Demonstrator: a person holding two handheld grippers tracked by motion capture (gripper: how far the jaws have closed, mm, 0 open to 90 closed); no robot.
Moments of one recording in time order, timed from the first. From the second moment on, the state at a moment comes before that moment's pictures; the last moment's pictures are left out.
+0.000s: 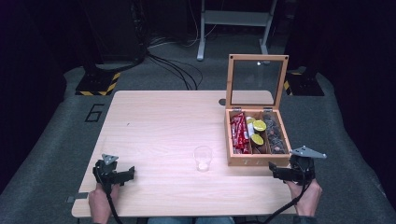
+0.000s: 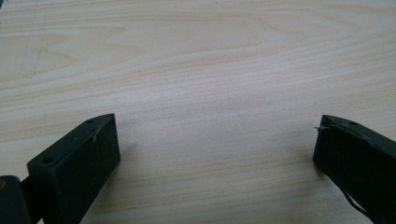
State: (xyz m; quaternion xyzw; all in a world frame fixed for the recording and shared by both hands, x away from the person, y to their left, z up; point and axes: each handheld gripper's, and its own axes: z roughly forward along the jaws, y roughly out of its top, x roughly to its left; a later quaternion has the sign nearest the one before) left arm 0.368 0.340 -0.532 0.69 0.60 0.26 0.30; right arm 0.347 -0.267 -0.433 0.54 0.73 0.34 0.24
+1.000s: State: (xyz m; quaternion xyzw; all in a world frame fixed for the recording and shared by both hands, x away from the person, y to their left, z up) left arm 0.368 0.340 -0.532 0.70 0.60 0.26 0.30; right arm 0.419 -0.285 -0.437 0.58 0.72 0.33 0.20
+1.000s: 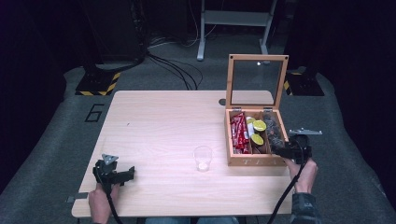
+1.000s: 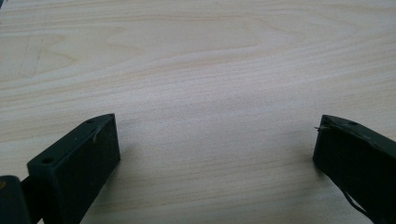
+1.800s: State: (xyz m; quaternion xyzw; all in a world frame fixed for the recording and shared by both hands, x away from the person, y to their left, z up) left arm 0.368 0.340 -0.532 0.70 0.60 0.26 0.30; right arm 0.433 -0.283 -0.449 0.60 0.73 0.29 0.18
